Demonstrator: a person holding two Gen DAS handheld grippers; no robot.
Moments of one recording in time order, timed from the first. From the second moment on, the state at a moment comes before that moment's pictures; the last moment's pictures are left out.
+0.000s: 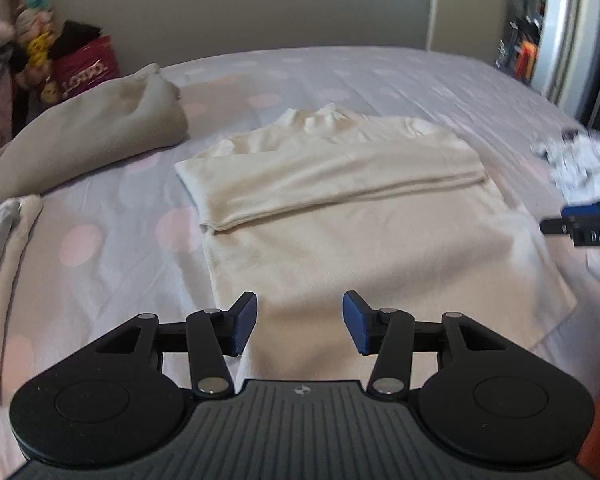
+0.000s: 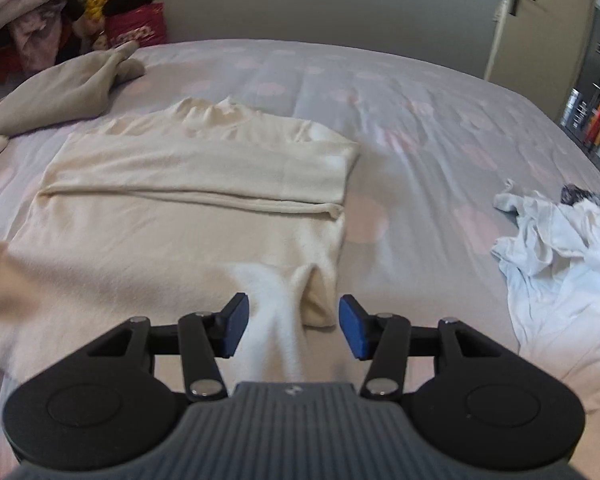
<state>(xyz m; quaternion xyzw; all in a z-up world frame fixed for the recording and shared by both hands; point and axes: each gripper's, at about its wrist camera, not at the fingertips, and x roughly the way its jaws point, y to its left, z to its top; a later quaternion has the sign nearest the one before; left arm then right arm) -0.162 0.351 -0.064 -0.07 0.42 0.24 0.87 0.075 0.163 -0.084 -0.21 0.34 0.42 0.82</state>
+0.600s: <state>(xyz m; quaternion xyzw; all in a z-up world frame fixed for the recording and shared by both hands) -0.181 0.283 -0.127 0.30 0.58 0.01 0.76 -0.024 0.155 -0.121 -0.54 0.23 0.53 0.61</state>
